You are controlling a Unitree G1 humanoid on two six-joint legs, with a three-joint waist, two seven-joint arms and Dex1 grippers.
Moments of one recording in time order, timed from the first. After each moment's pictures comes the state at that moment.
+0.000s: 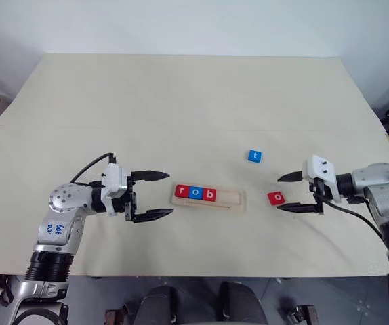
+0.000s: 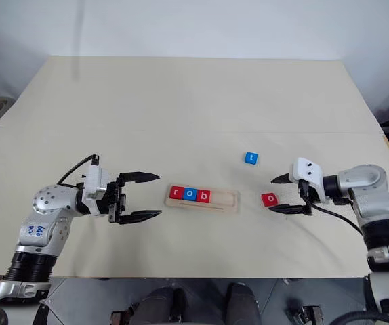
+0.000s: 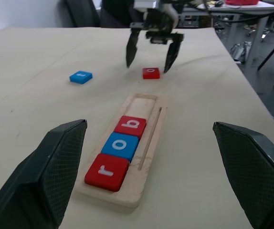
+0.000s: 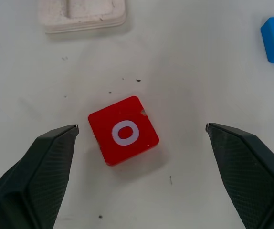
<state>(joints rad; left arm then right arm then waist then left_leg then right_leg) -0.34 0.58 0.04 0.05 -0.45 0.03 -1.25 -0.64 -0.85 0.13 0.61 0.15 -0.05 1.45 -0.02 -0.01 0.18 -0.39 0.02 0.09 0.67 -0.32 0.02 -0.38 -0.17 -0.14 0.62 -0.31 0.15</state>
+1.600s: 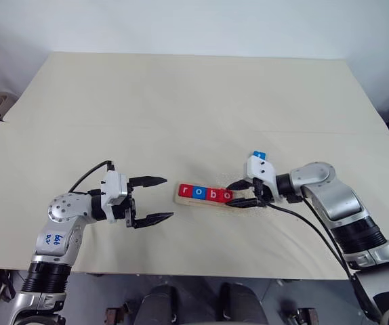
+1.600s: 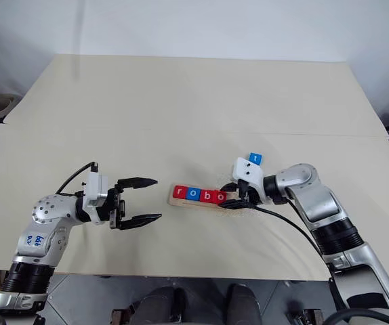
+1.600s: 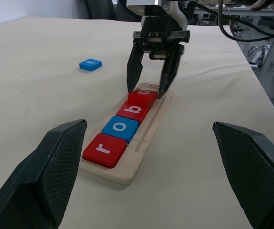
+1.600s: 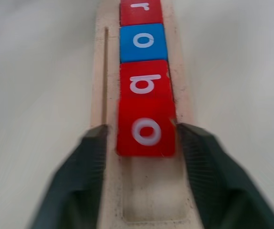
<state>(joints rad) -0.26 0.58 0.04 0.00 -0.45 0.03 -1.16 -0.62 -0.66 0.28 0.08 0.18 0.44 1.23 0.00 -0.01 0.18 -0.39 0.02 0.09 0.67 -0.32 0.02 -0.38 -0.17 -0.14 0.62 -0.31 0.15</state>
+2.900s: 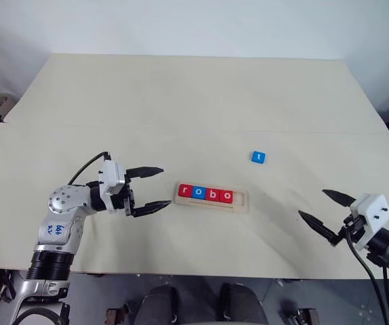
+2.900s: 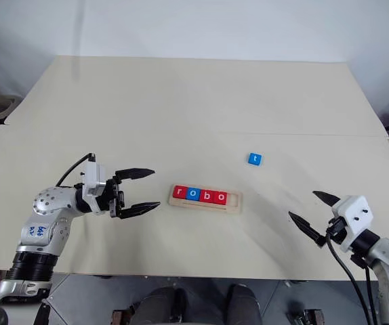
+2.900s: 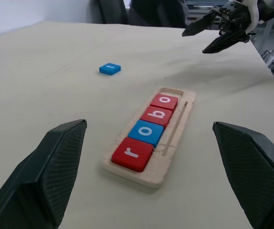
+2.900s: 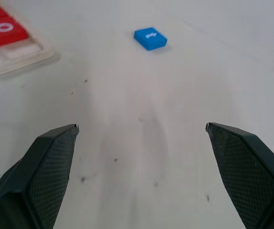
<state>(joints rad) -0.36 0.56 0.05 0.13 -0.45 0.01 -1.17 0.09 -0.63 -0.39 -0.11 0.34 0.11 0.86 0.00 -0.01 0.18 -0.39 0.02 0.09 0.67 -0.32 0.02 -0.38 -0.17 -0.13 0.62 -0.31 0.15</state>
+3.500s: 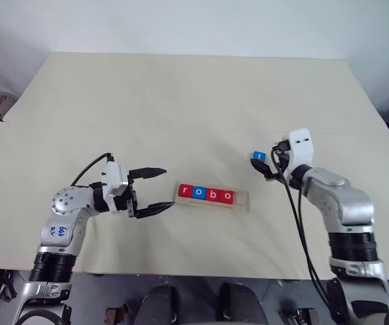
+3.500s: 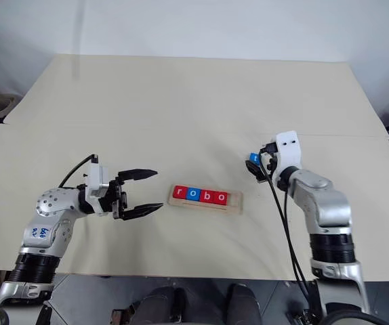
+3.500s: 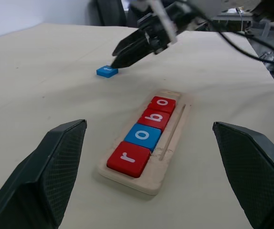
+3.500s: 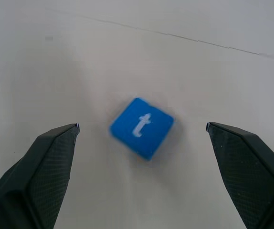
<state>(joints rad) -0.33 0.55 0.04 0.08 -0.45 0.01 -1.15 -0.55 -0.39 -0.11 0.01 0.27 0.84 0.29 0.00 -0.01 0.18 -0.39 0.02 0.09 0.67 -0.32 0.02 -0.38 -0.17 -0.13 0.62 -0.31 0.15</state>
